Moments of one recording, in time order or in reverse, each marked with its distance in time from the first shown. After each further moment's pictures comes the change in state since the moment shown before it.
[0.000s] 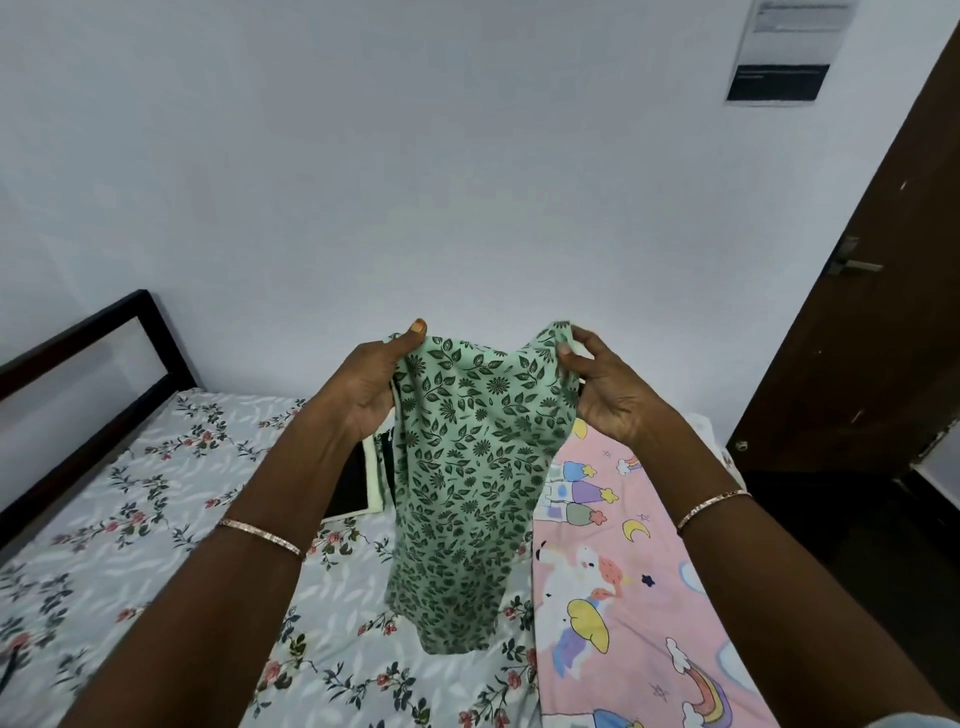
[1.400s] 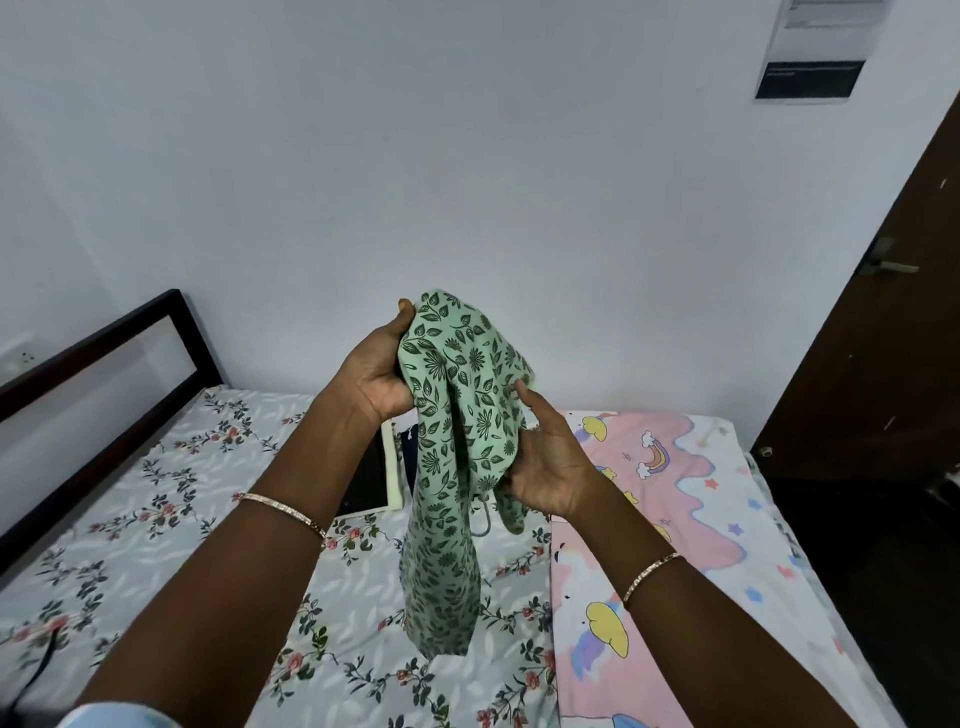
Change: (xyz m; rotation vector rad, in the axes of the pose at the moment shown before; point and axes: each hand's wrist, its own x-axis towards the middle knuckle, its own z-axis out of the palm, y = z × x) left_hand -0.012 0.022 -0.002 -0.507 -0.127 -0.208; right_hand -0.033 0.096 0.058 0.126 -0.289 0.379
